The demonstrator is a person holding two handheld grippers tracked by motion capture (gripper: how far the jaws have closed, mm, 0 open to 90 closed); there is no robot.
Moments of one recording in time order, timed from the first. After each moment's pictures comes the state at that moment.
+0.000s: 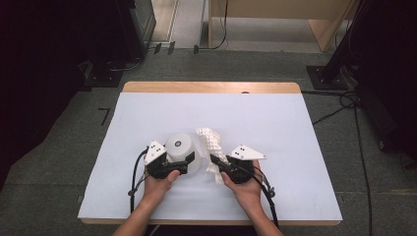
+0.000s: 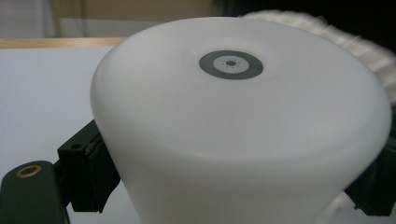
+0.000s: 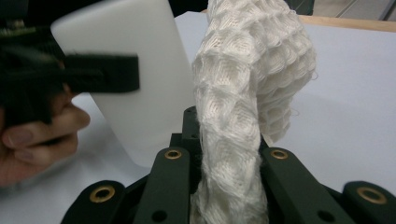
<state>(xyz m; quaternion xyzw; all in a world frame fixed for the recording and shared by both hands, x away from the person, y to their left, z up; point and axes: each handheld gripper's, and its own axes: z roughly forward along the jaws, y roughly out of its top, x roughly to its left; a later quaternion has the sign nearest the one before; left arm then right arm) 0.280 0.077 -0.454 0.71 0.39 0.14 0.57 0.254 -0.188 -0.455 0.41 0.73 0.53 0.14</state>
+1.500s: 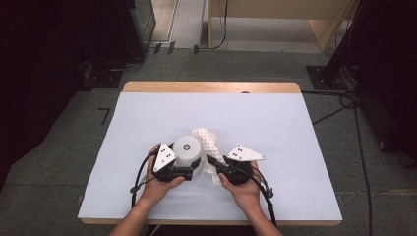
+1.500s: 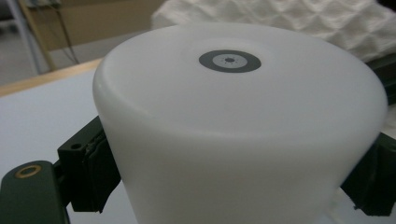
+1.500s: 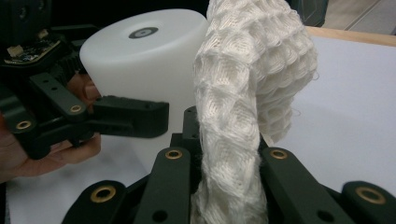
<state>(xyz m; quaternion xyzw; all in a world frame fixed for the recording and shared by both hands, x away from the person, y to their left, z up) 0.272 0.058 -0.457 0.76 0.32 0.24 0.52 0.250 -0.184 -0.445 0.39 0.73 0.54 0.14</state>
